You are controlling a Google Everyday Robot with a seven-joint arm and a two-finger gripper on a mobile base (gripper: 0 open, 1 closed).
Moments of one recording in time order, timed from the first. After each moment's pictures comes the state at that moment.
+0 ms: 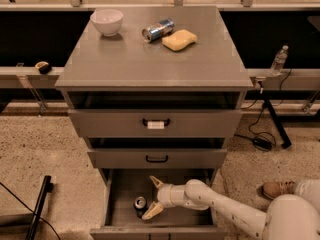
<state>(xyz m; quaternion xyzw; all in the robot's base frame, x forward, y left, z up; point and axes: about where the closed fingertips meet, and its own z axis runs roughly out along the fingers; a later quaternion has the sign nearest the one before) 0.559 0.048 0.261 -0.57 0.65 0.27 0.42</state>
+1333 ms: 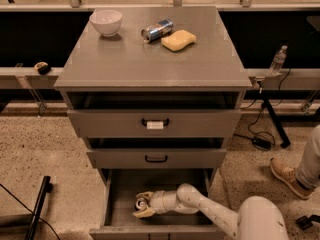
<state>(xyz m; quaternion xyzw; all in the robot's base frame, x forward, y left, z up) 0.546 0.094 0.186 -0.56 0.64 0.35 0.39</state>
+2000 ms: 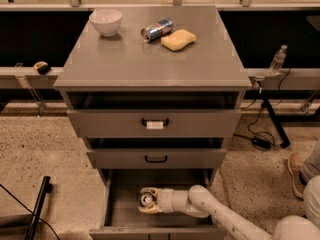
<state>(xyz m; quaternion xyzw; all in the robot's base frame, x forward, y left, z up) 0.541 0.066 0.264 -0.56 0.59 0.32 0.48</state>
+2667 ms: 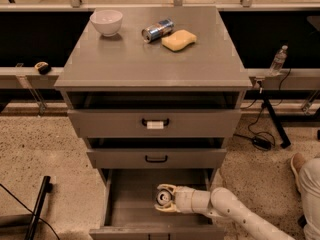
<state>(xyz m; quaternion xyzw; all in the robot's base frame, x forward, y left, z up) 0.519 -0.021 0.355 -0.58 0.59 0.23 0.51</state>
